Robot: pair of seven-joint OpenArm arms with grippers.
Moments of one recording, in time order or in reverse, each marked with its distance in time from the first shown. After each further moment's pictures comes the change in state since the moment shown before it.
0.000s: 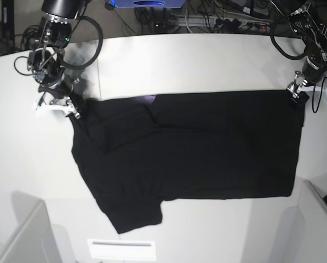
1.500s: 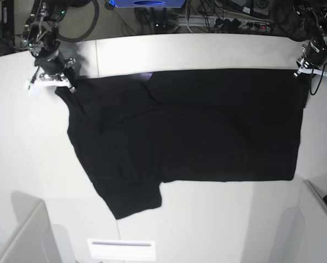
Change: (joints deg) left arm 10.5 -1.5 0.9 6.6 -0.6 -0.4 0.9; right arm -12.3 0.8 3.1 9.5 0.2 3.6 2.2
